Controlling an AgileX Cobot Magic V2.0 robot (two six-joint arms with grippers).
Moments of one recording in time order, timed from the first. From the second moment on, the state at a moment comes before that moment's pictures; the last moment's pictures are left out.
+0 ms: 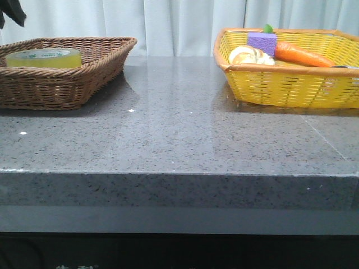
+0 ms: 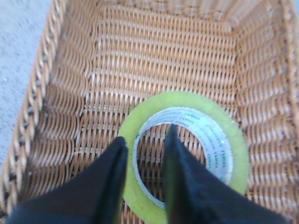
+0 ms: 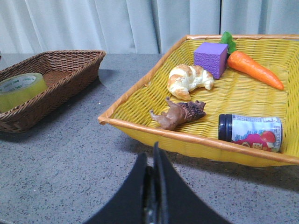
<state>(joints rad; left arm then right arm) -0.09 1.65 -1.52 -0.10 0.76 -0.08 0.26 0.34 -0.33 0.29 0.16 -0.13</state>
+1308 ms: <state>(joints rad) -0.09 0.32 -0.38 -0.11 0.33 0.00 0.26 0.34 -0.33 0.29 0.16 -0.13</state>
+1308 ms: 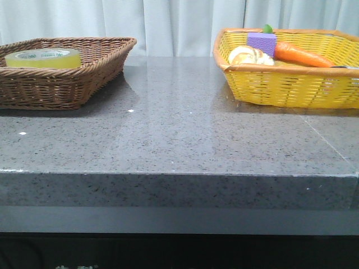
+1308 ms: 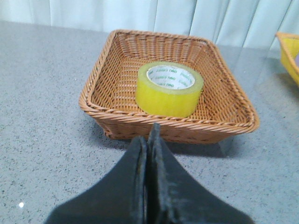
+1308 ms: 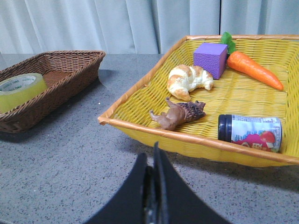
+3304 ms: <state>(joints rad) -0.06 -0.01 0.01 -0.09 0.19 0.00 0.26 0.34 -0.33 0.29 0.16 -0.13</state>
